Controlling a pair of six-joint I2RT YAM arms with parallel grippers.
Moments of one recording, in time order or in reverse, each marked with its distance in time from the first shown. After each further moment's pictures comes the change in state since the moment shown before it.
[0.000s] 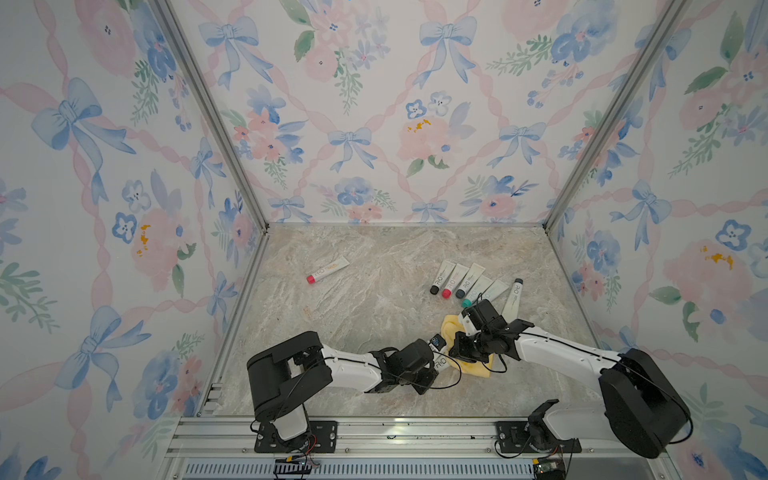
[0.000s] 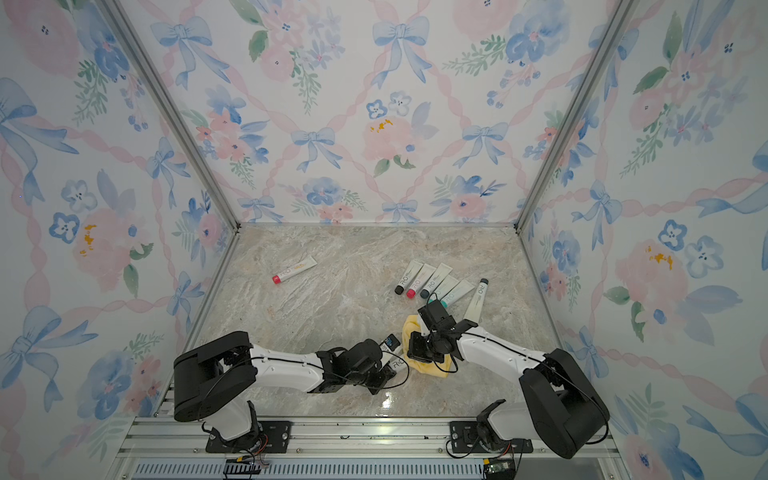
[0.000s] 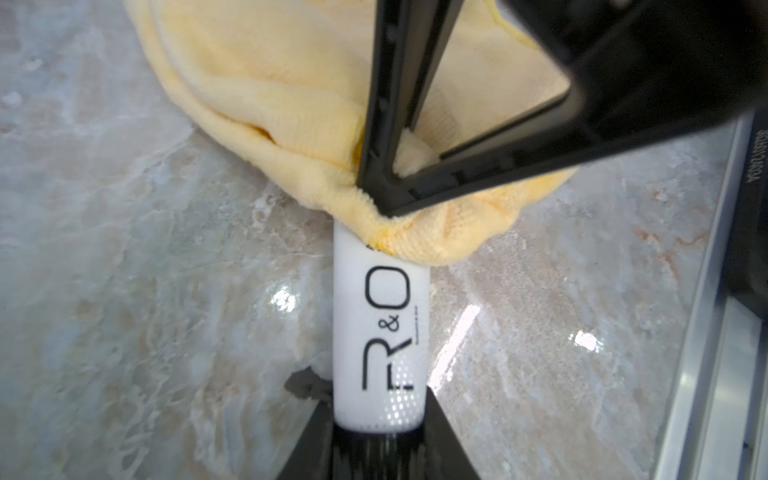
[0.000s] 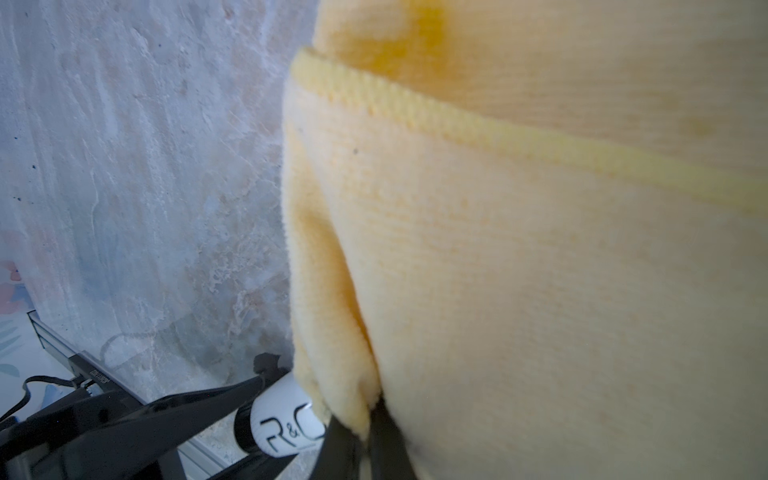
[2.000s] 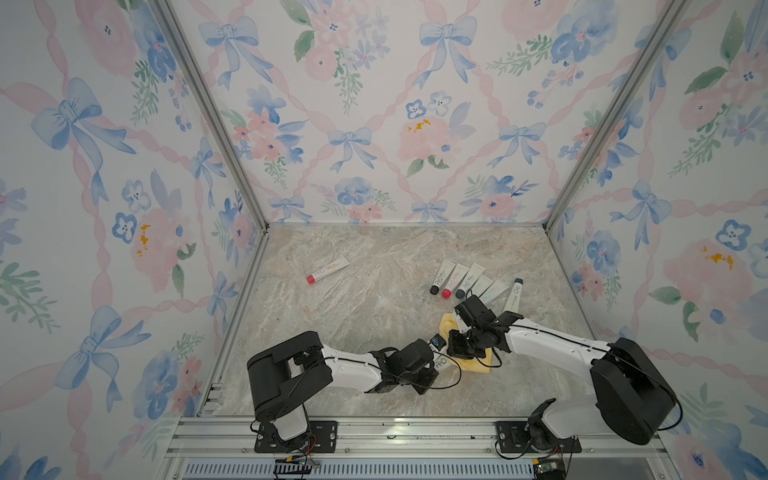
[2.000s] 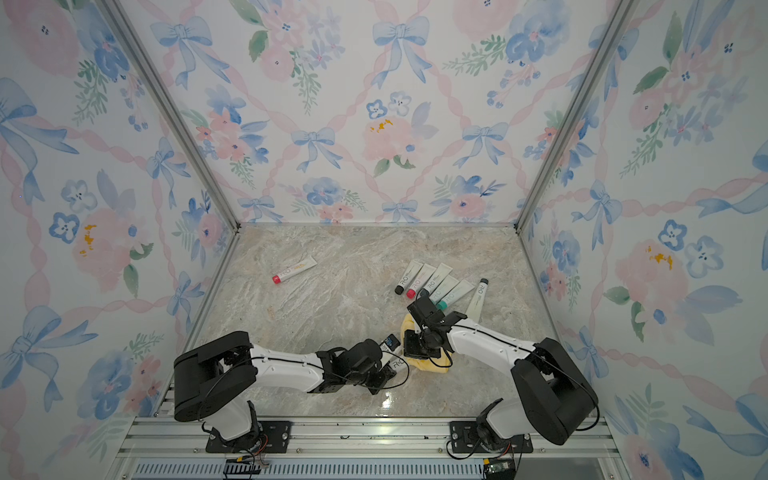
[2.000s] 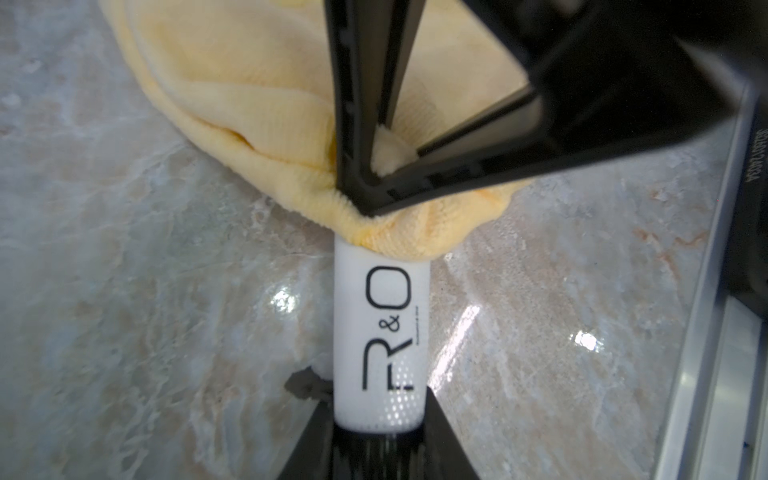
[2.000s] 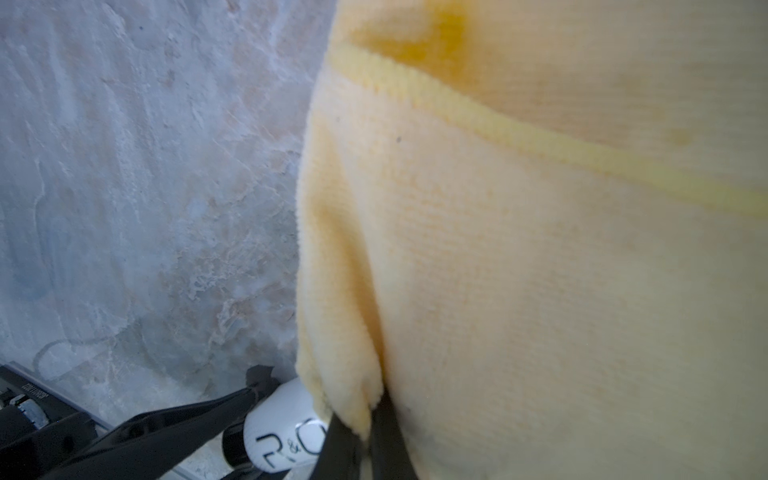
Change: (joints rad) left arm 0.000 0.001 -0.001 0.003 0.001 0.003; right arm 0.103 0.066 0.114 -0.103 0.111 -0.020
